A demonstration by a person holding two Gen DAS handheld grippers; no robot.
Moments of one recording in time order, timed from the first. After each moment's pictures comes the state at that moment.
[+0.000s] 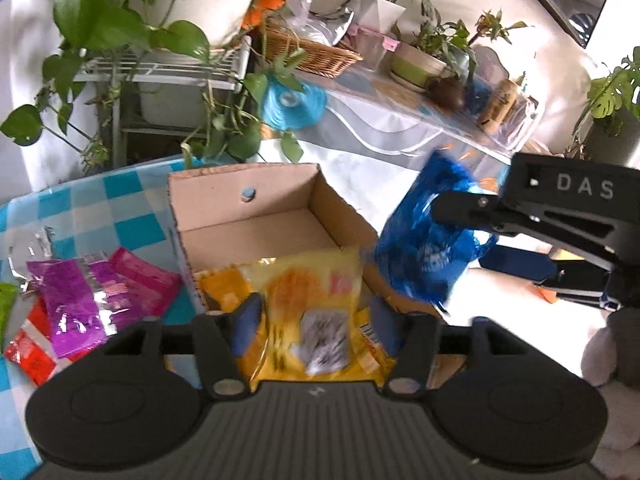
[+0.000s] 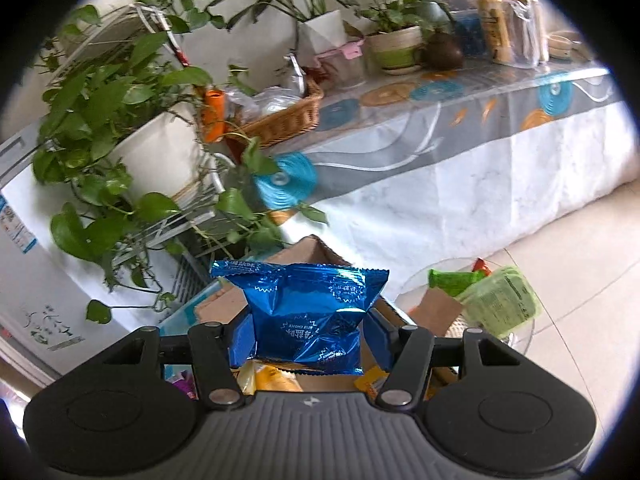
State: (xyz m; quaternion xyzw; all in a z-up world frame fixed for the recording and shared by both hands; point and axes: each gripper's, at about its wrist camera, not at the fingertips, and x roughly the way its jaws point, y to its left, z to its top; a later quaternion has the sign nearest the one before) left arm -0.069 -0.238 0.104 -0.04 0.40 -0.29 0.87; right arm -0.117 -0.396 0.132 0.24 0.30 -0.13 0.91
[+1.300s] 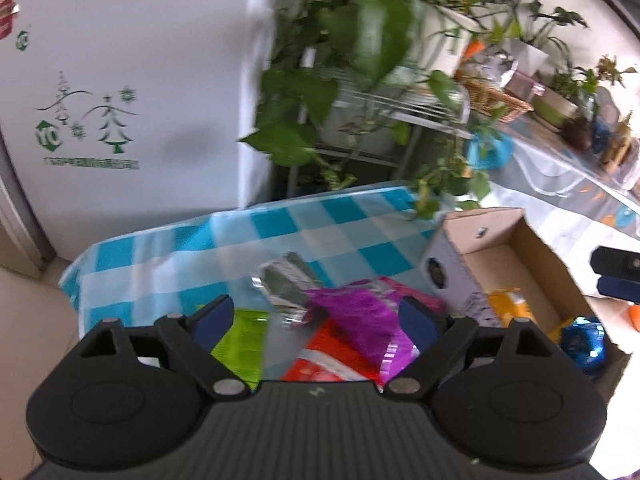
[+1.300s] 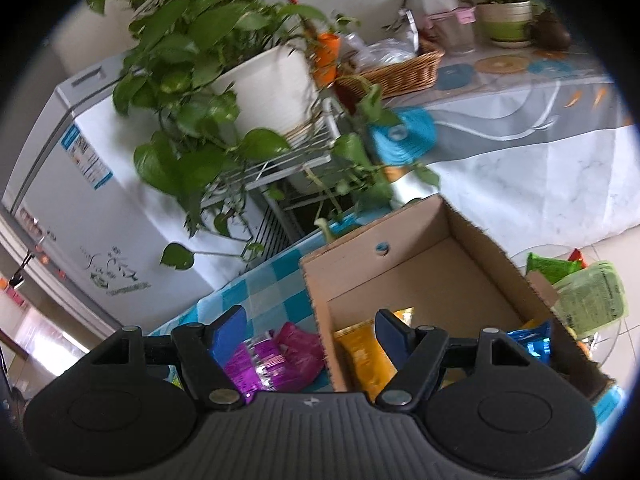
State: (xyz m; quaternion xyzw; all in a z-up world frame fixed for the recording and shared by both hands) left arm -0.012 -0.042 0.106 -0.02 0.39 -0.13 0.91; right arm -0.078 -0.322 0.124 0.22 0.33 0.02 0.92
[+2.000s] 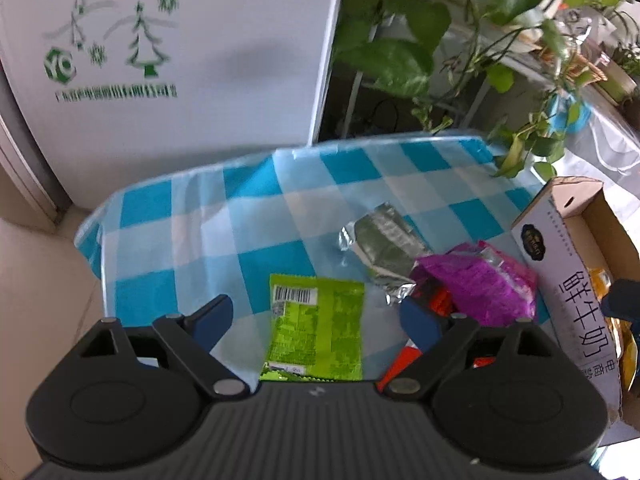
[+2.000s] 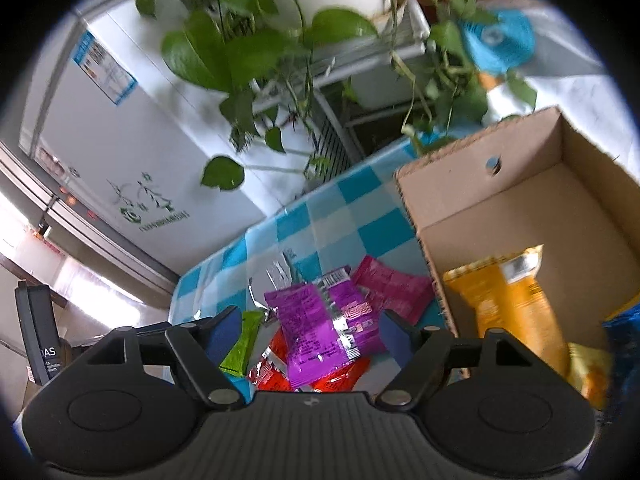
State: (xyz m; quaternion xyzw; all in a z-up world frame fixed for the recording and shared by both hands) left arm 0.052 0.003 0.046 -0.02 0.49 -0.10 0.87; right arm -0.016 -0.260 0.073 0.23 0.43 0.10 0.87
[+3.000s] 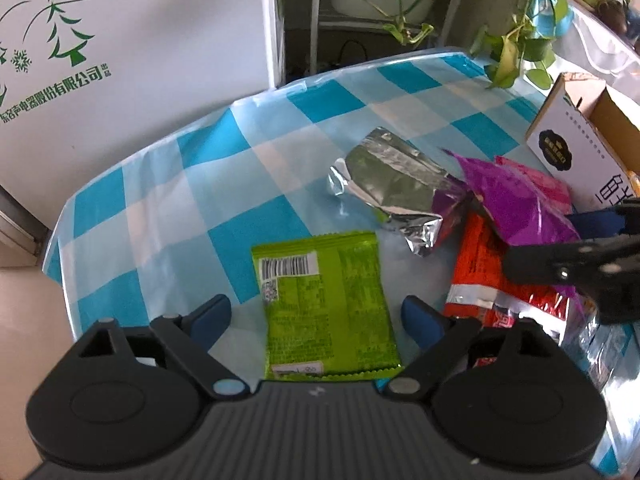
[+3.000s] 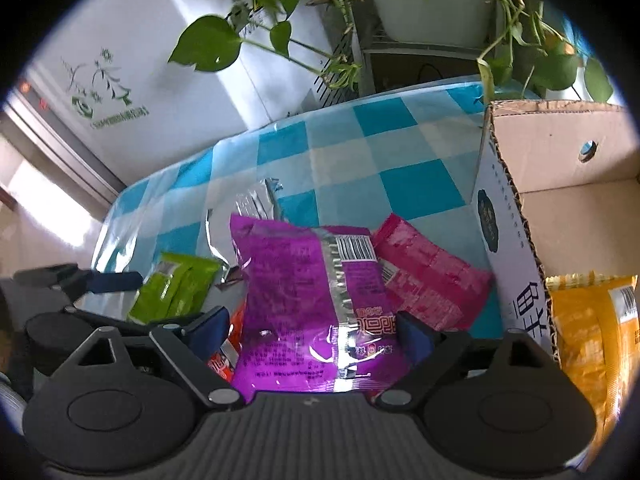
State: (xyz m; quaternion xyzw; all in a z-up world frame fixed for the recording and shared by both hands) left arm 0.067 -0.012 0.000 0.08 0.52 -0.16 0.84; right arm 0.038 -0.190 0.013 0.08 0.51 0.09 0.85
